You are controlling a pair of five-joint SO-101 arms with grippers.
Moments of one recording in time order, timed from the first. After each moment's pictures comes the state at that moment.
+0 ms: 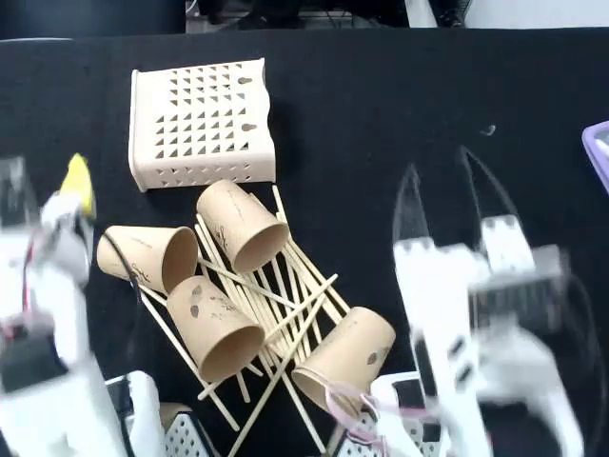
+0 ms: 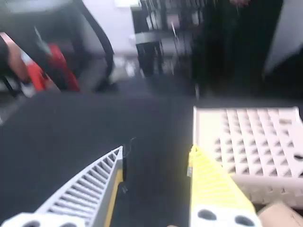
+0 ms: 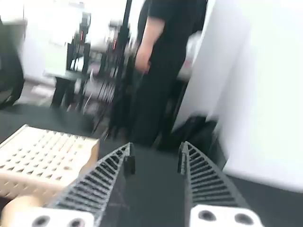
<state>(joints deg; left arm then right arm) -25.3 -67.4 39.8 51.9 -10.1 -6.5 -74.2 27.8 61.5 10.0</state>
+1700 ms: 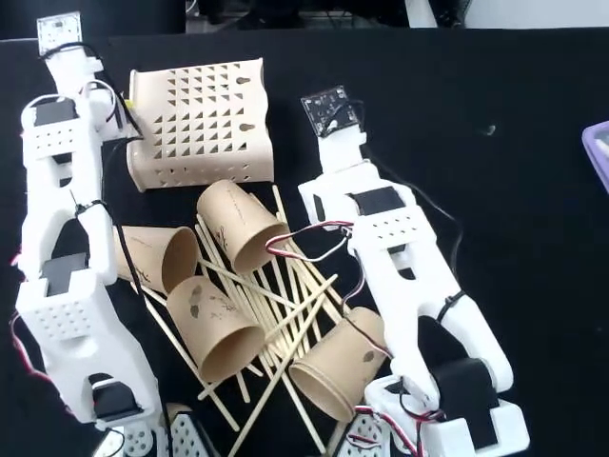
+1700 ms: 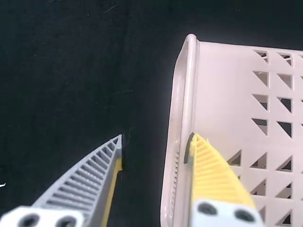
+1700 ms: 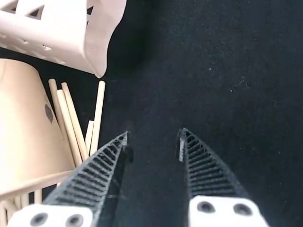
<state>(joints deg) -20.1 25.6 -20.2 51.6 -2.9 -14.6 -13.6 36.4 40.7 6.1</state>
